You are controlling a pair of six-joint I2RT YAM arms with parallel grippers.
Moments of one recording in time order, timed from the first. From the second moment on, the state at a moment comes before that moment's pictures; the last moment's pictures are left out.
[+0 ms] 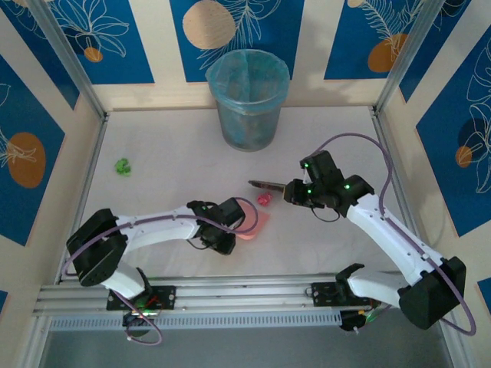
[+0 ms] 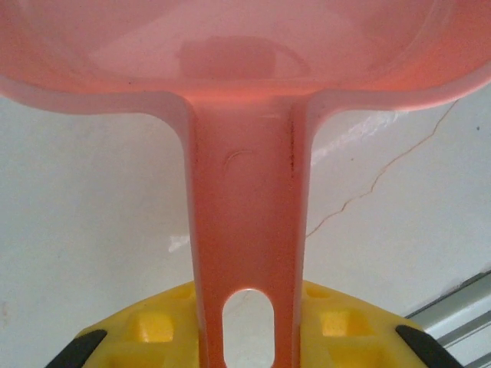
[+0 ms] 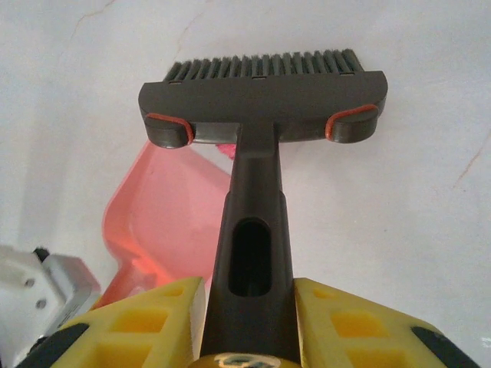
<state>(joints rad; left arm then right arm) -1.00 1.52 0.91 -0.76 0.07 -0.50 0.49 1.12 0.99 -0.85 -0.12 0.62</state>
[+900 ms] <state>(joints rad) -1.00 1.59 0.99 -0.78 0.05 -0.50 0.39 0.91 0.98 -0.84 -0.48 0.69</state>
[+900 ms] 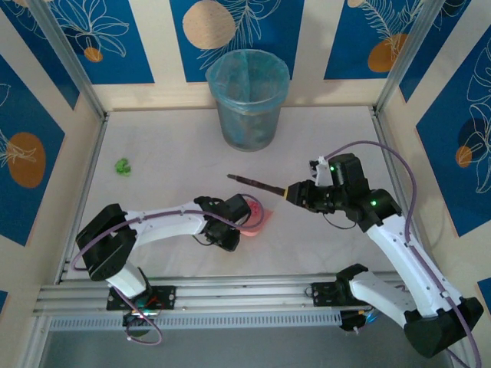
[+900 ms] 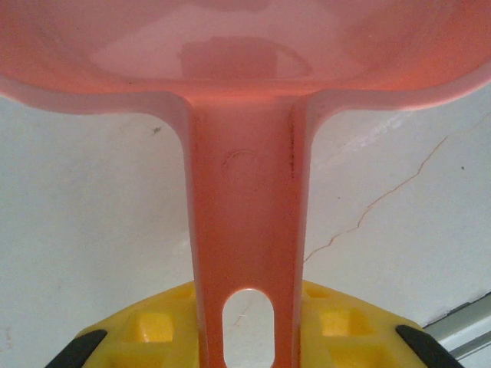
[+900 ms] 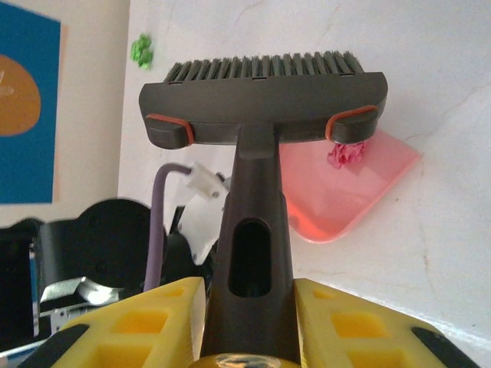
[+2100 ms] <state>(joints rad) -1.00 1.55 0.91 -0.70 -0.01 -0.50 0.79 1.13 1.03 -0.98 0.08 0.52</state>
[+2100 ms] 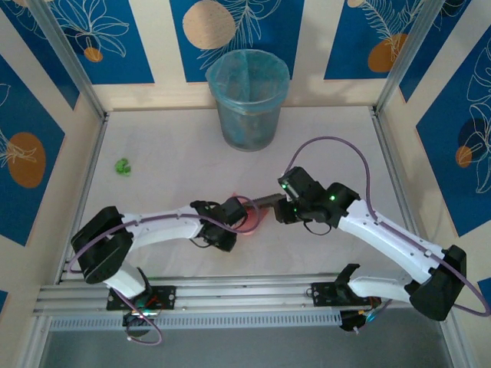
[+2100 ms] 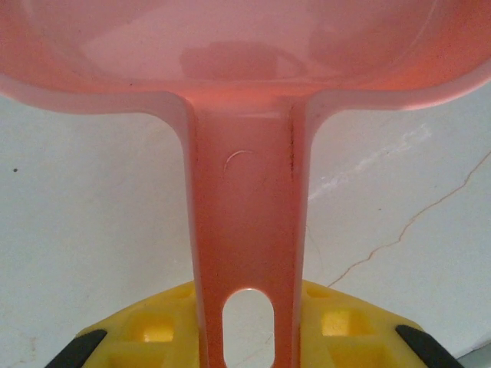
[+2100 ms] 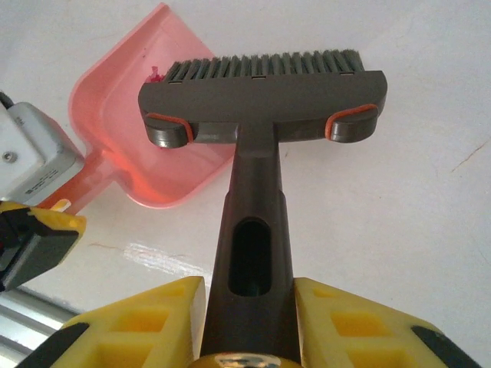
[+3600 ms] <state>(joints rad) -1.00 1.04 1.04 -0.90 -0.31 -0.55 0.68 0.89 0.44 -0.09 -0.02 0.61</state>
